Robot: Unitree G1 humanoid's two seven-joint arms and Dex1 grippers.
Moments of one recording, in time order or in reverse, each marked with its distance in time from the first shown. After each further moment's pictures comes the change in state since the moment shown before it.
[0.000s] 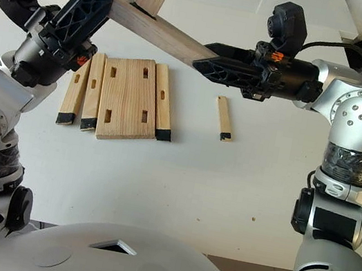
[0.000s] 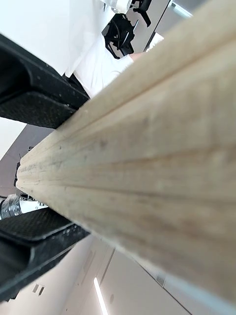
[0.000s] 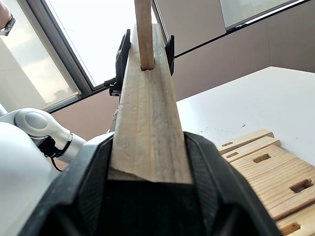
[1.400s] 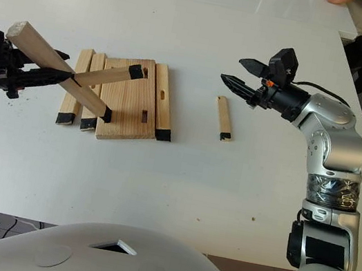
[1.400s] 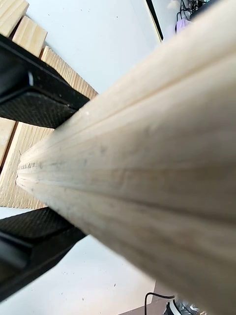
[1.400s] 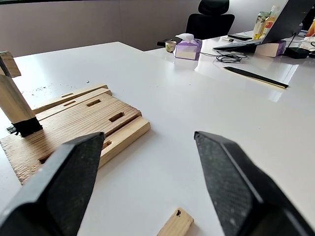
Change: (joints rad) left arm 0.148 0.551 0.069 0.398 0.766 -0.200 -0.868; right arm 0.259 0.010 0.037 0.110 -0.502 -0.599 -0.262
